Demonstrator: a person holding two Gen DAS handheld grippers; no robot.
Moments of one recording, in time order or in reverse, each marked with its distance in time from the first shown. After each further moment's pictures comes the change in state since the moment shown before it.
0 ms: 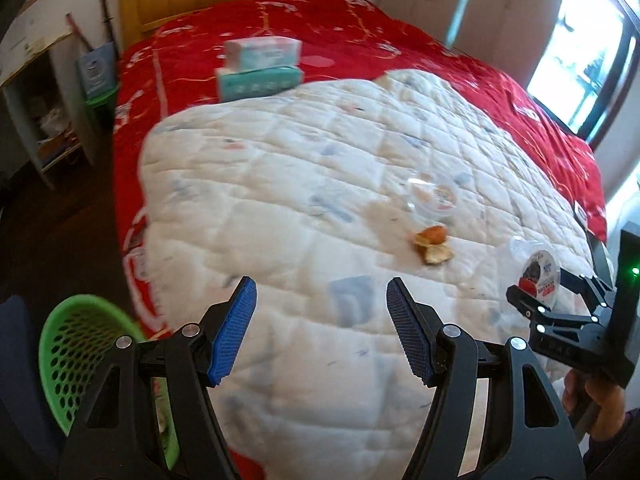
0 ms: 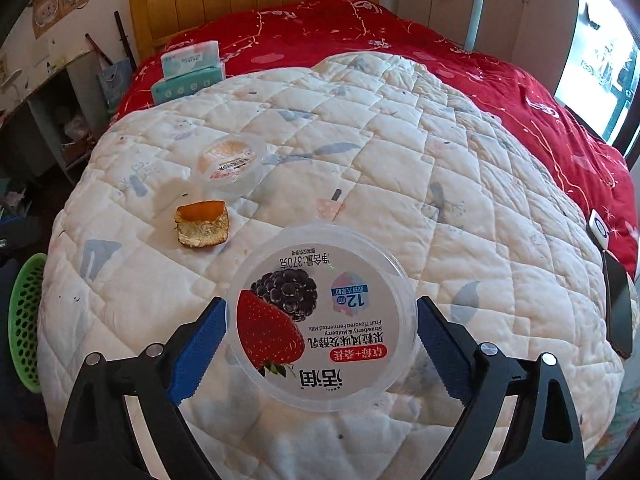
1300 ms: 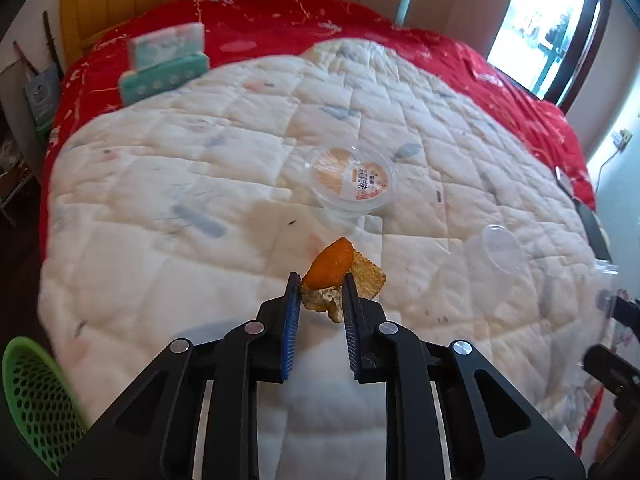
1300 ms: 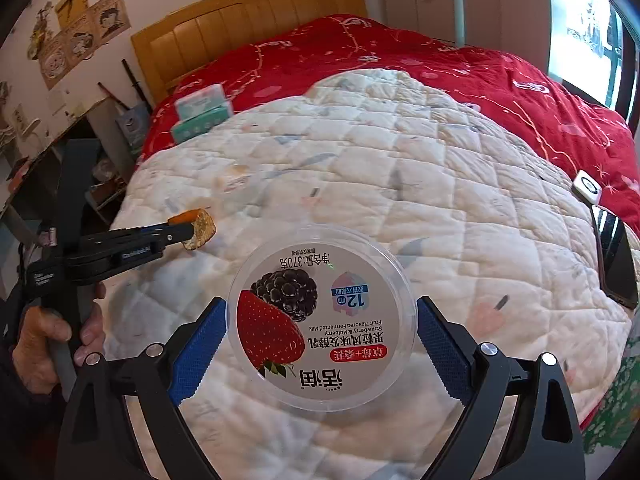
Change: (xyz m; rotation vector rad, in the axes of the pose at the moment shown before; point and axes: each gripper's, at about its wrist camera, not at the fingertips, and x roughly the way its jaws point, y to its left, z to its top) left arm 0.063 -0.068 0.003 0.106 0.013 -0.101; right arm -0.067 -0.041 -0.039 0.110 -0.080 0.138
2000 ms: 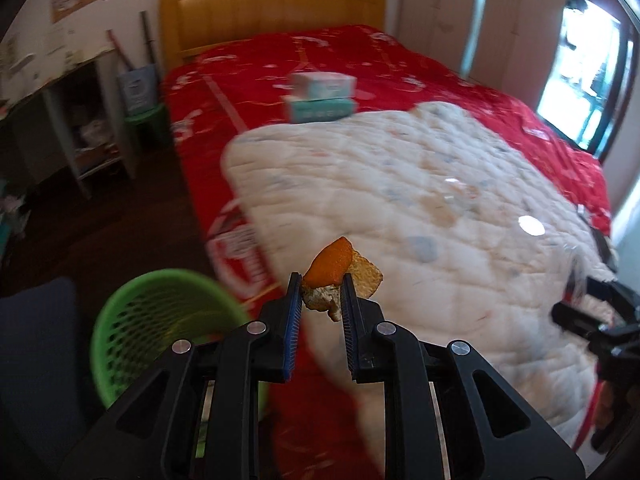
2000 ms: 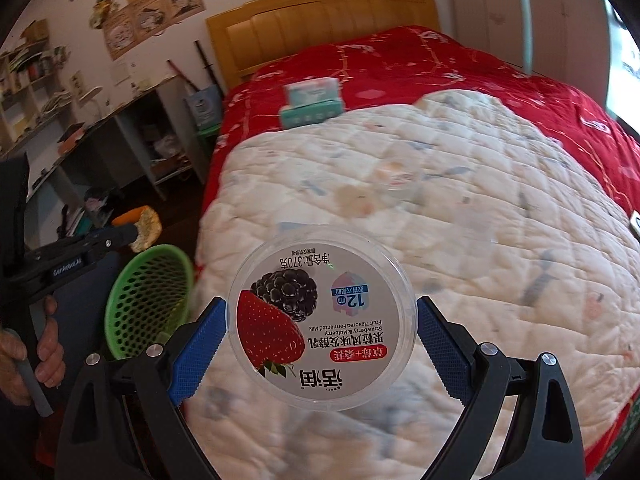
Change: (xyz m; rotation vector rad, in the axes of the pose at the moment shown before) left arm -0.176 0.134 -0.090 -0.134 -0.142 0.224; right arm -0.019 0.142 -0.020 -0.140 -0.011 0.169
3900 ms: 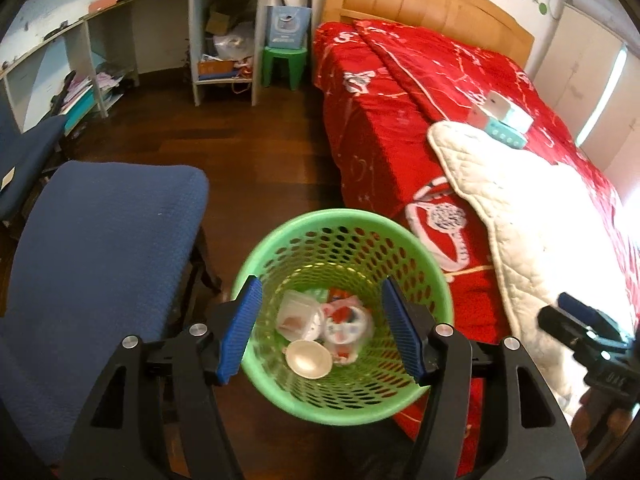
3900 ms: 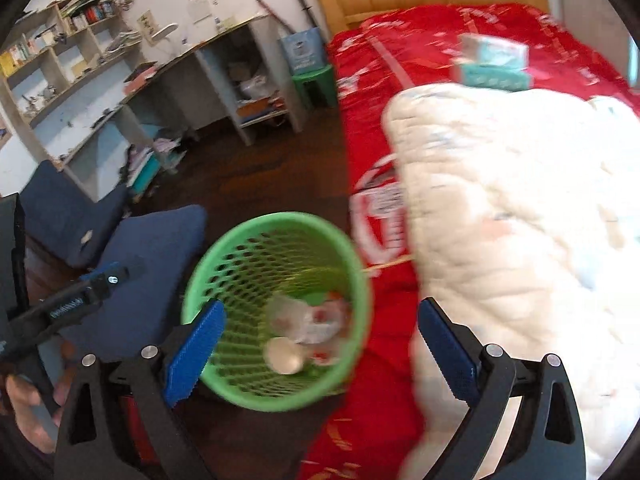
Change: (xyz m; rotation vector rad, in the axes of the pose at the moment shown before) left arm -0.012 0.203 -0.061 -0.392 0.064 0.202; right arm 0.121 0.194 0.024 -0.143 0.151 0.219
